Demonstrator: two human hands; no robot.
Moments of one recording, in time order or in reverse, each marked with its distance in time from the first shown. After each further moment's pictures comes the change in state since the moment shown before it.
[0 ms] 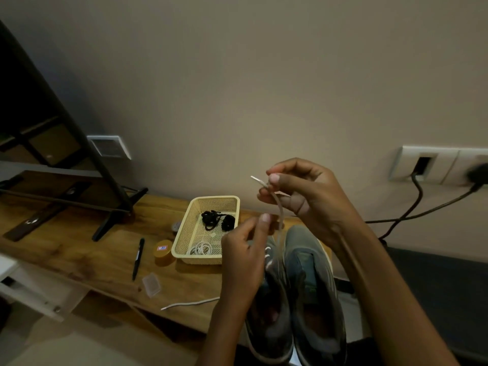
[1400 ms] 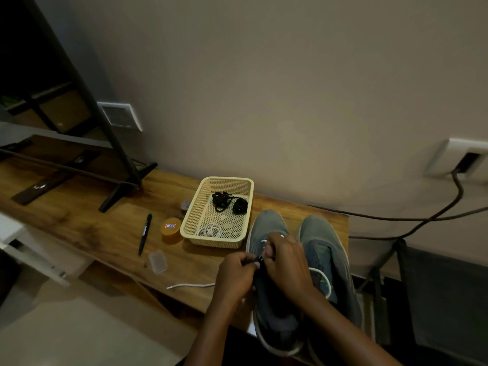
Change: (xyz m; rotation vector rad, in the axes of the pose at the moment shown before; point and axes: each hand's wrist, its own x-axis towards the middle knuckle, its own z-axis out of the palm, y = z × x) left_hand -0.015 -0.098 -0.030 0.179 -0.121 -0.765; right_hand -0.011 0.179 -0.024 -1.292 0.041 -0.059
